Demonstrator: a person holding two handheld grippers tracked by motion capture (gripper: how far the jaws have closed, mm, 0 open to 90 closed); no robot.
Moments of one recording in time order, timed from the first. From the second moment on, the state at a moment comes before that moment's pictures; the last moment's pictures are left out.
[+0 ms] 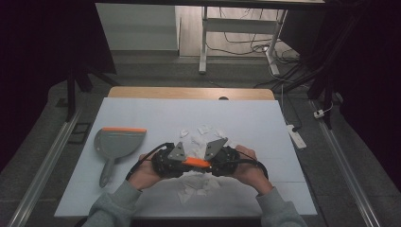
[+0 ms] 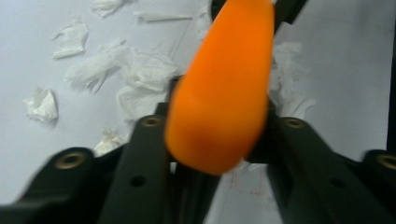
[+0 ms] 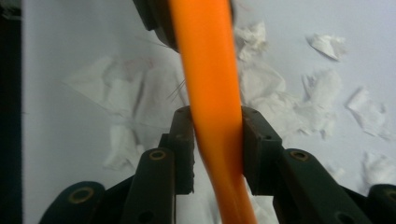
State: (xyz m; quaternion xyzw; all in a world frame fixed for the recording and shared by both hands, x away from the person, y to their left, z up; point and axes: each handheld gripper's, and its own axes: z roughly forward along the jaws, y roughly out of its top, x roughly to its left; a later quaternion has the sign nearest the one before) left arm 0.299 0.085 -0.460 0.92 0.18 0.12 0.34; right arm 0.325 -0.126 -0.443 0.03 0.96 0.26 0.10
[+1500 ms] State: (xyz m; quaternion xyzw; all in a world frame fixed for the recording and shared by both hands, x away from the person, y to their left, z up) left arm 0.254 0.213 -0.492 0.81 0.40 0.21 0.37; right arm 0.359 -0.187 -0.420 0.20 0.89 0.39 0.16
